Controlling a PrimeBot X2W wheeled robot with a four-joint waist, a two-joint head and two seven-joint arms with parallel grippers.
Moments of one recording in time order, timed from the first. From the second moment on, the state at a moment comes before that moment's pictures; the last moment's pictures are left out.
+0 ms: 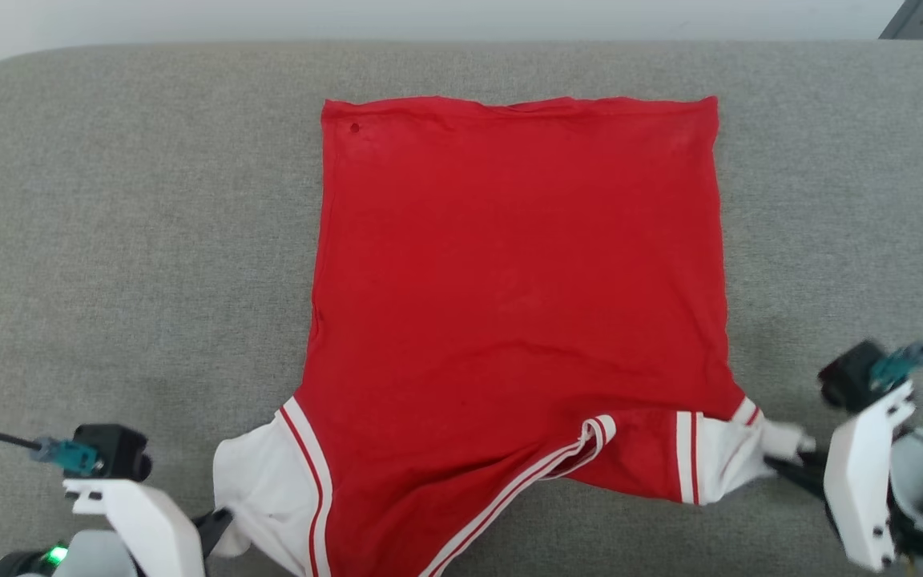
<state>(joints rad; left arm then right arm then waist) -0.09 0.89 -0.62 -0.17 -1.16 0.33 0.41 -0.26 -0.79 0.55 0.03 0.88 0.13 0.66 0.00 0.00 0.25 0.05</state>
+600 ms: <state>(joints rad) -0.23 0.82 -0.63 -0.15 -1.10 0.25 0.36 -0.54 -0.43 0.11 0.01 0.46 0.13 0.71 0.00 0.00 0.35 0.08</state>
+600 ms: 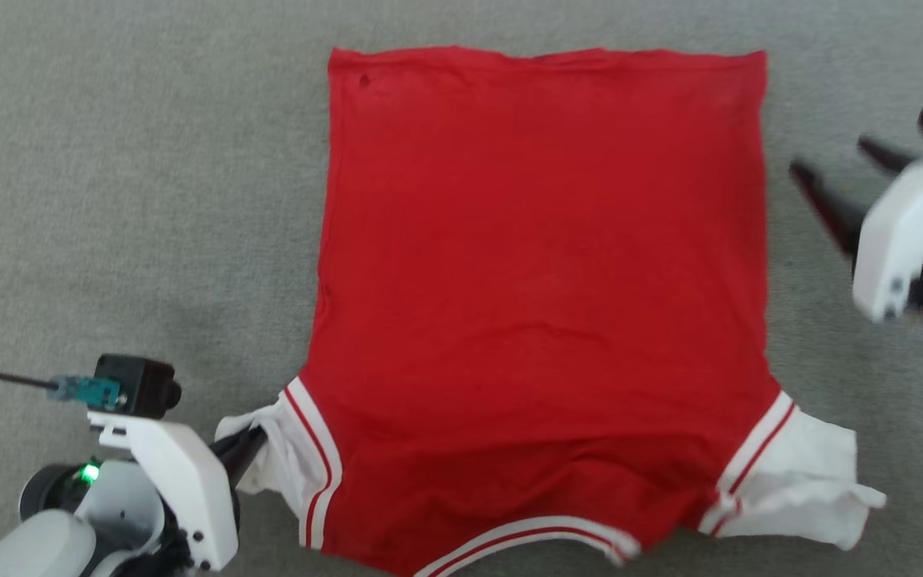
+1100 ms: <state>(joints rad) -0.37 0.74 -0.68 -0.10 -1.05 0.17 0.39 -0.99 -0.33 0.00 0.61 0.27 0.13 0.75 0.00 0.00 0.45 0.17</state>
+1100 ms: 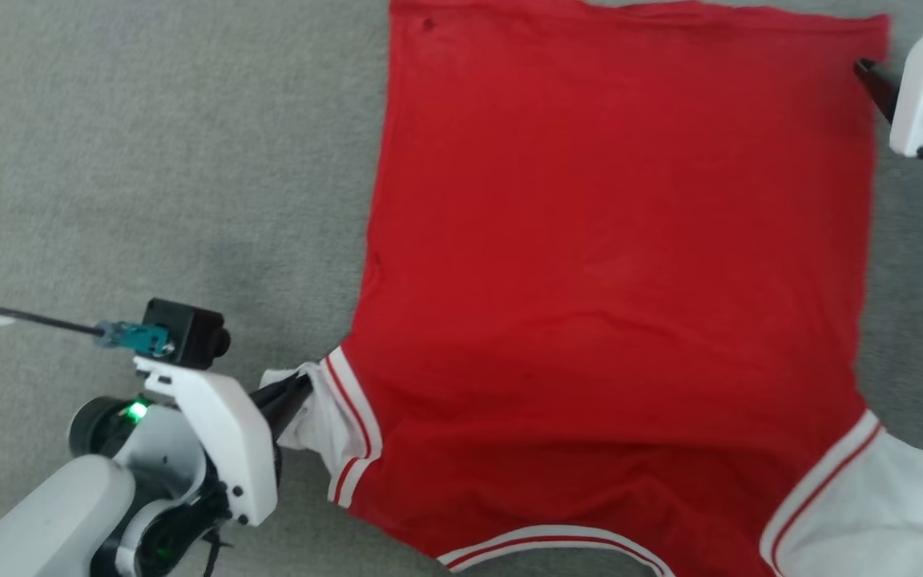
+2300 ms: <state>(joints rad) -0.34 0.79 -0.64 -0.06 -1.07 0.18 0.35 -0.79 -0.50 0.35 0.36 0.63 0.13 1.03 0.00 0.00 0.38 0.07</state>
